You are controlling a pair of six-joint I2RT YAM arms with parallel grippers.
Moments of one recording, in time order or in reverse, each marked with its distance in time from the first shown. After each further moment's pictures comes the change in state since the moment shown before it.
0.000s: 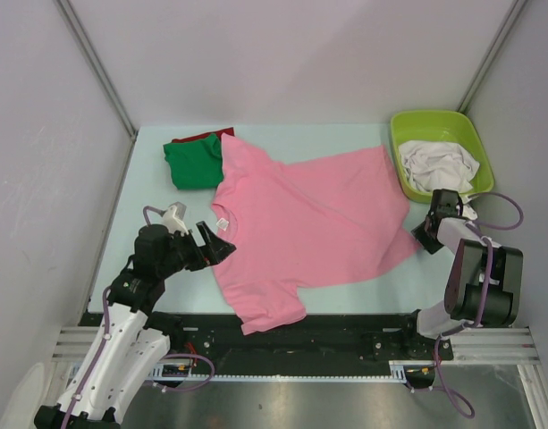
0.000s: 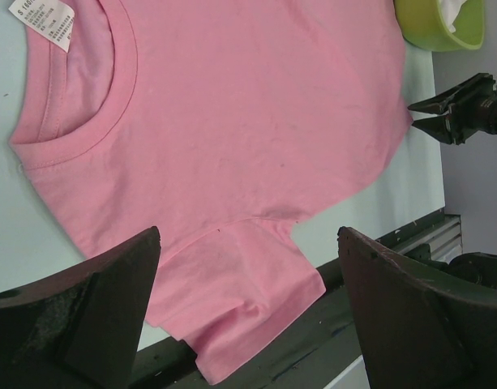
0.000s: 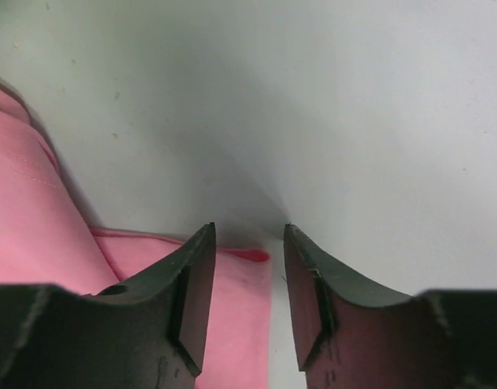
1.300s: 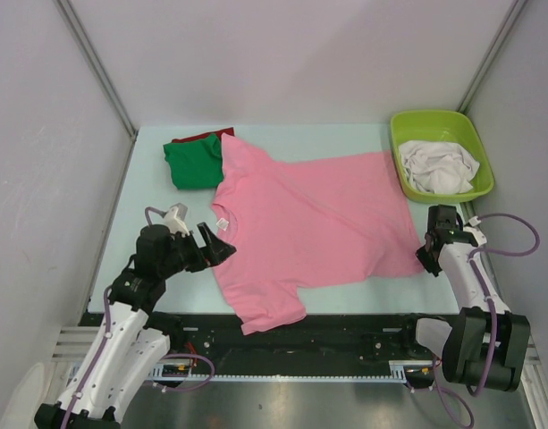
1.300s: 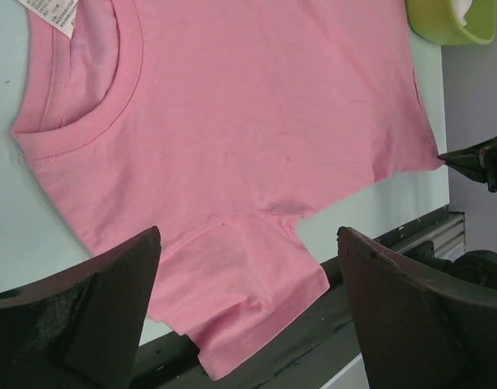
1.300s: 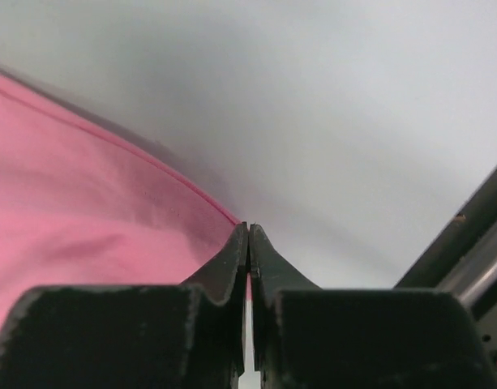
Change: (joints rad) left arm 0.000 0.003 -0.009 -0.002 0.006 0.000; right arm 0.075 -0.385 -0.077 -0.403 0.128 0.159
